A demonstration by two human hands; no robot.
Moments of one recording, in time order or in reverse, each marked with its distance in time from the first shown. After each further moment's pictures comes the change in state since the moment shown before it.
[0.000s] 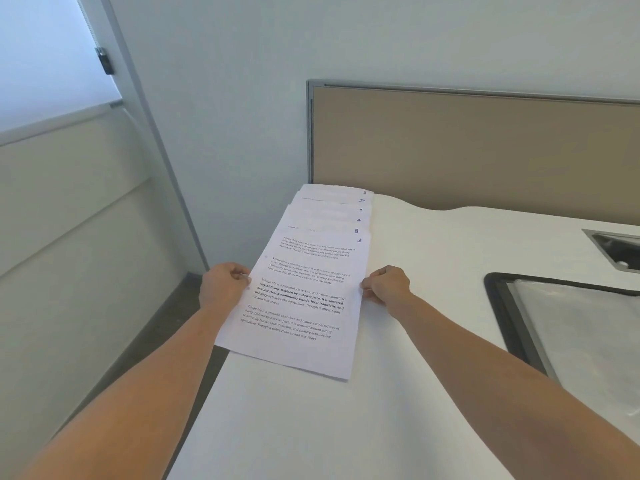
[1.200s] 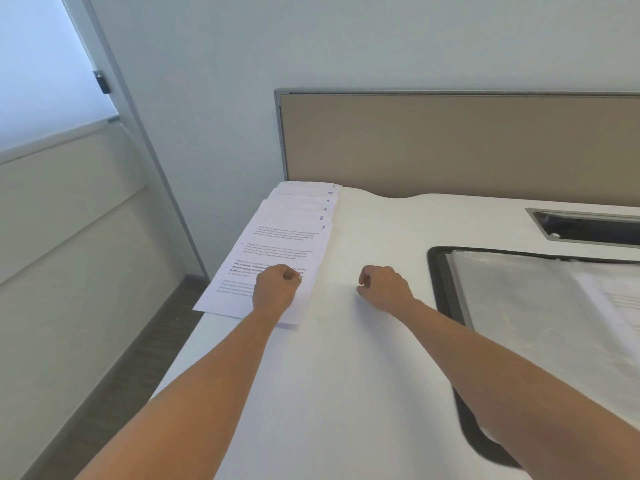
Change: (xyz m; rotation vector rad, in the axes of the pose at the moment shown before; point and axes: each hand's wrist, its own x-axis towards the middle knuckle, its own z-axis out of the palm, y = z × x) left_hand -0.143 0.083 0.066 0.025 -0.115 0.120; right_hand -0.048 0.049 -0.098 -0.784 -0.099 -0.520
